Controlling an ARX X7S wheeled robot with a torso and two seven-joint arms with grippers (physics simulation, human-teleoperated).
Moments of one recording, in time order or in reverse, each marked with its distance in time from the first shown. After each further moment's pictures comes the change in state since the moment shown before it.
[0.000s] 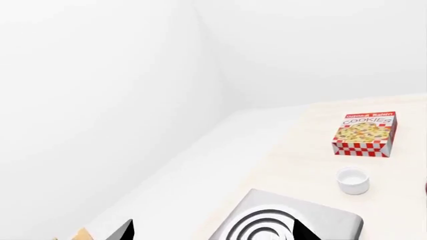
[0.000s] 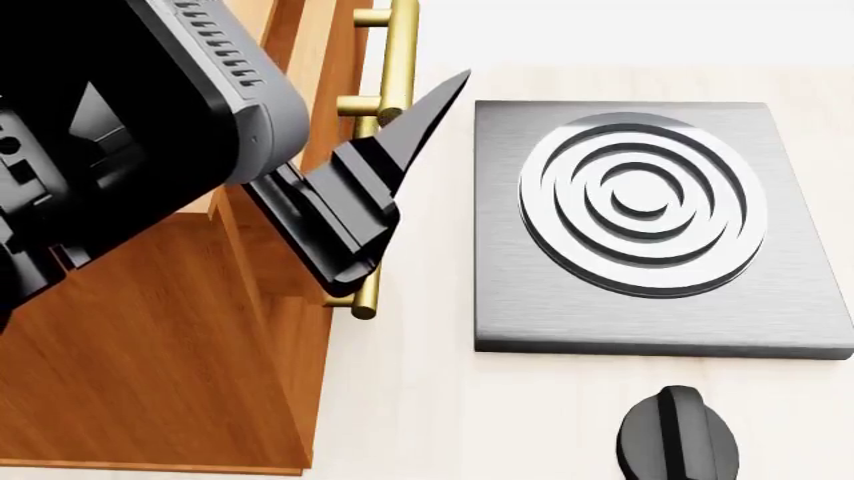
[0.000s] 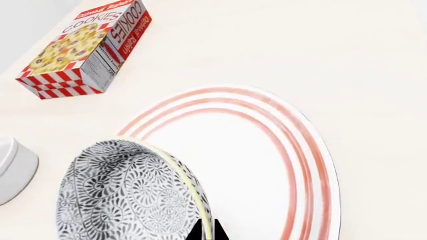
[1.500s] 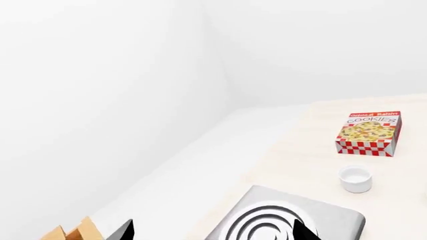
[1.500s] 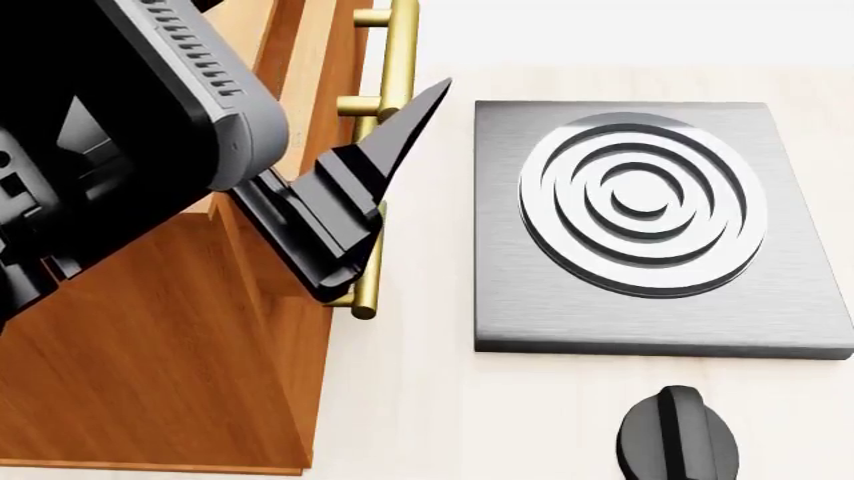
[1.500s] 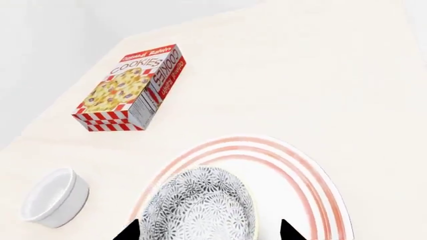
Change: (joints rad) left arm 0.032 -0.025 -0.005 0.013 0.002 0.014 -0.009; right arm -0.092 0.066 0.079 -0.176 -0.009 0.006 0.037
